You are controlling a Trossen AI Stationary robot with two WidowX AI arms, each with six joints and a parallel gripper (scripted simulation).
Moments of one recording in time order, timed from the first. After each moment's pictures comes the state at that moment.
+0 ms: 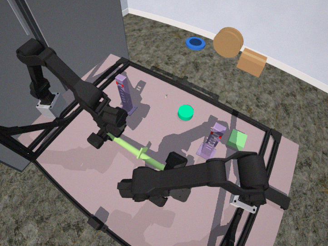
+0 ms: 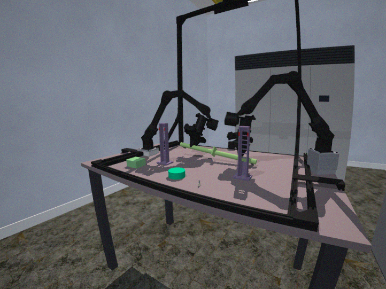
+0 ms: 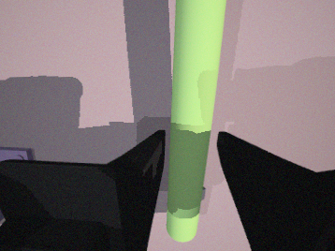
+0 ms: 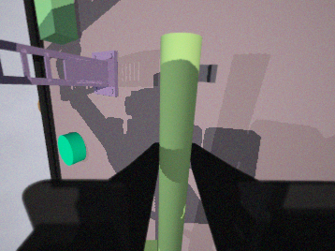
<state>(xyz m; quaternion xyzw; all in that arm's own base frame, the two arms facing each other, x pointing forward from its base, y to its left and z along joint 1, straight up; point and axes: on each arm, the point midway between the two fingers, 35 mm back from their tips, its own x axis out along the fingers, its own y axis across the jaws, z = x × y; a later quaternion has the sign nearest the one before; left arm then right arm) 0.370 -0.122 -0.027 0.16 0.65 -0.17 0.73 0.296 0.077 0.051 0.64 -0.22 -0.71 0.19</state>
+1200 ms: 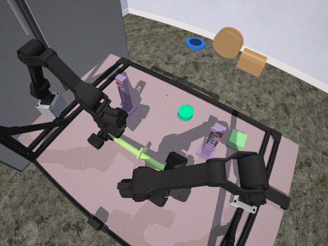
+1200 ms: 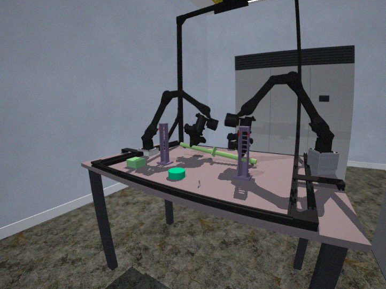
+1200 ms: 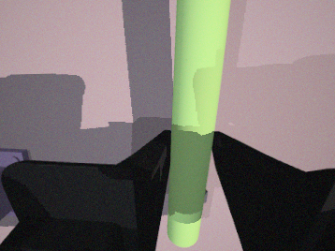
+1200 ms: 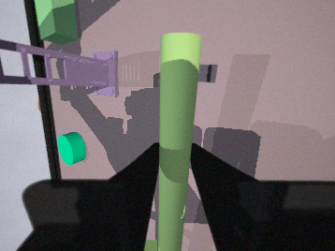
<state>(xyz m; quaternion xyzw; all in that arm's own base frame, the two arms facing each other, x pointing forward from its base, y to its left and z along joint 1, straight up) 0.370 -0.121 -0.033 0.16 0.65 -0.17 0.73 0.296 0.077 0.051 0.64 -0.22 -0.71 0.19</state>
